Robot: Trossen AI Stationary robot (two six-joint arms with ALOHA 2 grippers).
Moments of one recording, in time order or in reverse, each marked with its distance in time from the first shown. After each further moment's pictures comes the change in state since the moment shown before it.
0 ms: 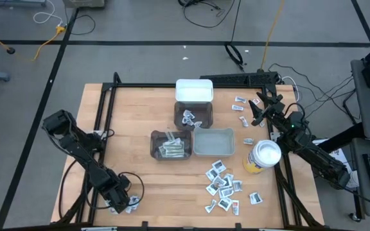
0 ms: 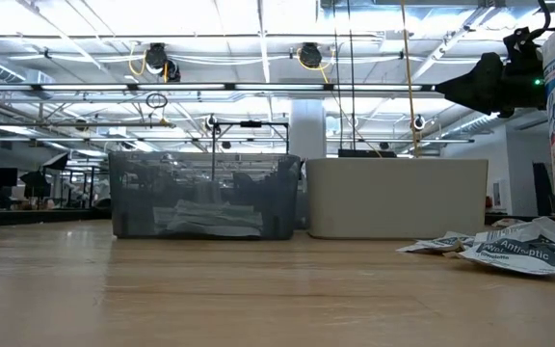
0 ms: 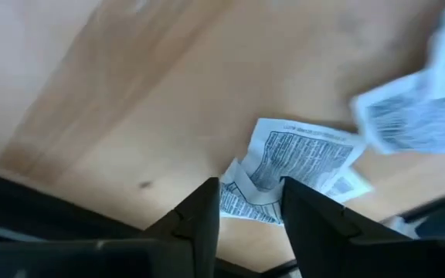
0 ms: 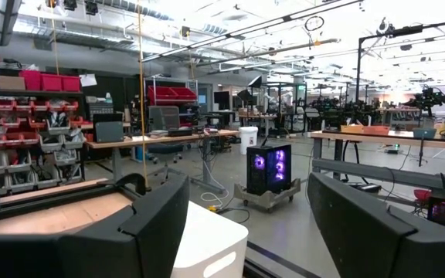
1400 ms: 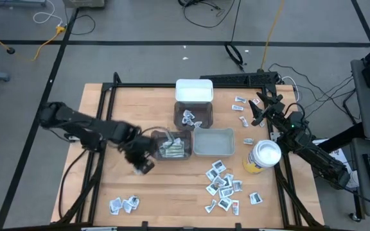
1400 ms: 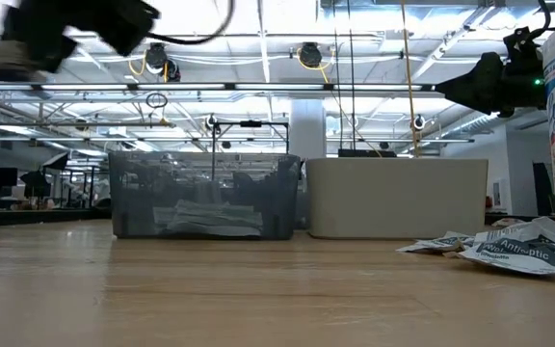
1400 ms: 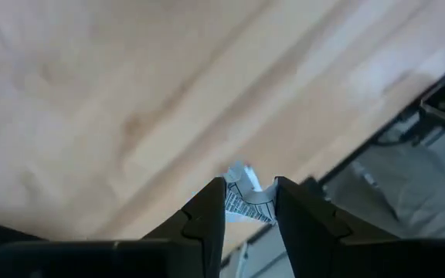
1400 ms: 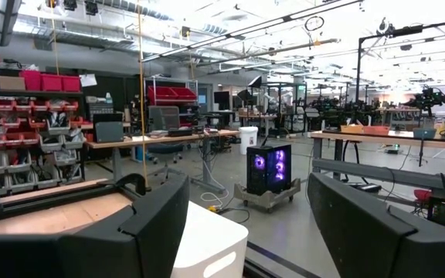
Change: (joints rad) left arm 0.668 -0.171 0.385 -0.503 -0.054 0.625; right arm 0.000 0.000 0.000 0.000 0.000 0.000
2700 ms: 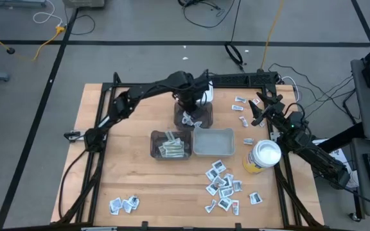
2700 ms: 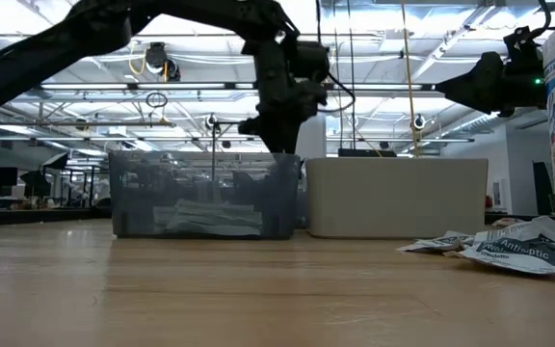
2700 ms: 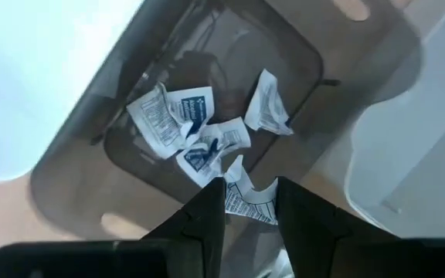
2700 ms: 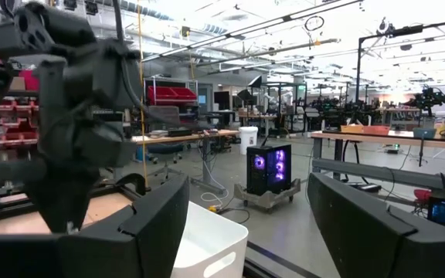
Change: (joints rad) left arm 0.600 0.955 1.199 -0.307 -0.205 0.807; right arm 0.000 0.000 0.000 0.000 0.000 0.000
